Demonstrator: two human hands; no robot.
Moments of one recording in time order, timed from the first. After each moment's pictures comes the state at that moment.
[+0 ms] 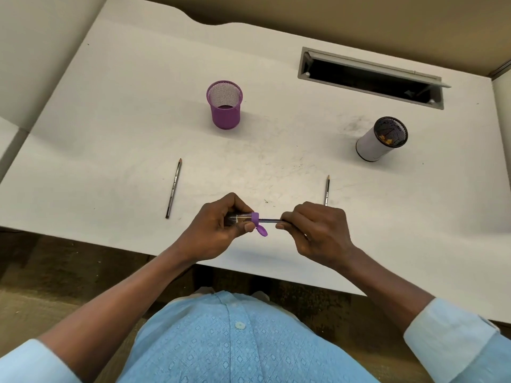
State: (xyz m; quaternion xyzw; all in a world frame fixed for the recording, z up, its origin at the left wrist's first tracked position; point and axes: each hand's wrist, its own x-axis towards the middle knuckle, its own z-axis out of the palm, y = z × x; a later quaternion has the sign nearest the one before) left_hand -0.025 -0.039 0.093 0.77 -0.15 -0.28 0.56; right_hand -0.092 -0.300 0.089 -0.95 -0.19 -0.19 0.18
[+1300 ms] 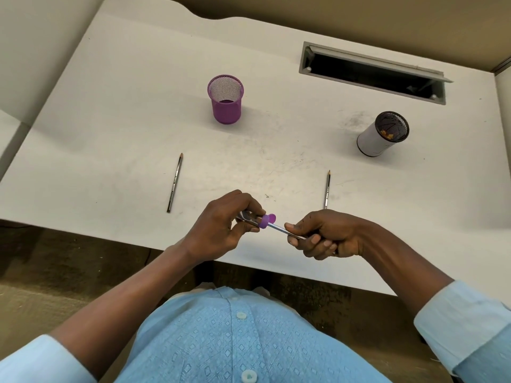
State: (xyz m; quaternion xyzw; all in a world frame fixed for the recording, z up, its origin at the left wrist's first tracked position) left_hand -0.033 -0.045 0.100 0.80 -0.32 -0.12 0.49; right_hand -0.074 -0.326 0.115 -0.48 0.22 0.58 0.62
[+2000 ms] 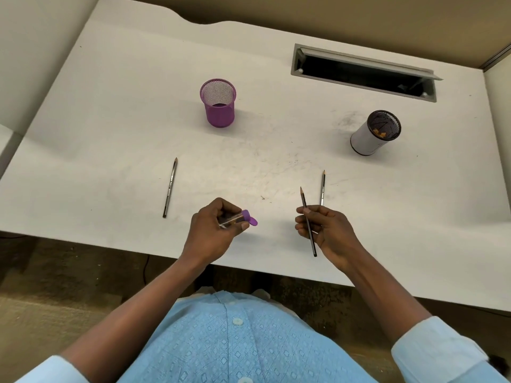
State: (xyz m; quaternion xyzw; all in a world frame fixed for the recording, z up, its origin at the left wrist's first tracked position) left_hand -0.048 -0.051 0.081 0.83 0.02 -0.22 0.52; right_hand -0.111 -0.322 0.064 -0.52 0.37 0.11 0.76
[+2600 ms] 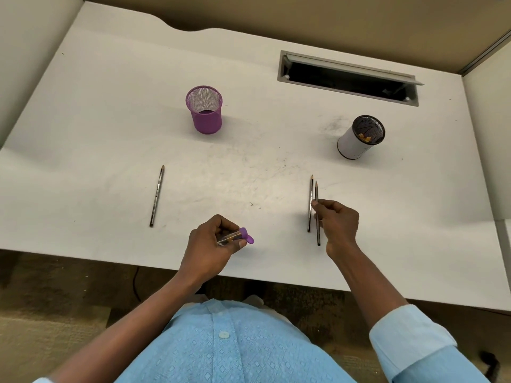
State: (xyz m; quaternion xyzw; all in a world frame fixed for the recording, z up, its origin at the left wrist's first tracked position) left_hand -0.061 -0.065 0.074 0.83 0.02 -0.27 0.49; right_hand -0.093 -0.354 0.040 -0.62 0.51 -0.08 0.59
